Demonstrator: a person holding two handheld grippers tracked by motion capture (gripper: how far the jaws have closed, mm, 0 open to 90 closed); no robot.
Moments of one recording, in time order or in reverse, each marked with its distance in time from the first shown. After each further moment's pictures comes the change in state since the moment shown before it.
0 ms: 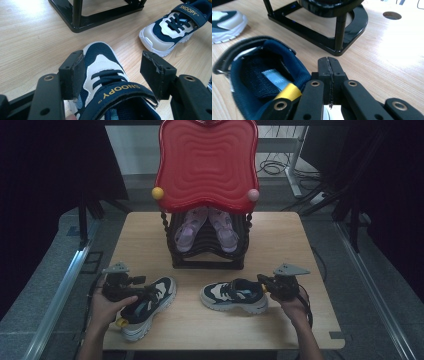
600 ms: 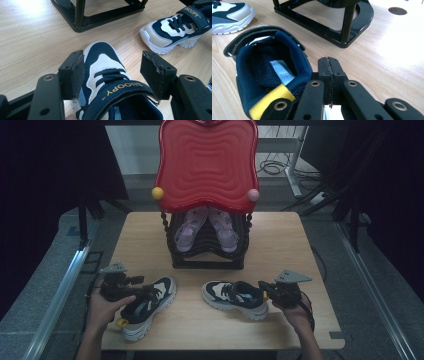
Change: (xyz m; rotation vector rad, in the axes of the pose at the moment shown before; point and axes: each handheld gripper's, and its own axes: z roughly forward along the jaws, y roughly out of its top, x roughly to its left) left arm 0.003 -0.001 -0.004 -0.006 -0.001 -0.005; right arm 0.010 -0.012 -0.013 0.016 0.016 -0.017
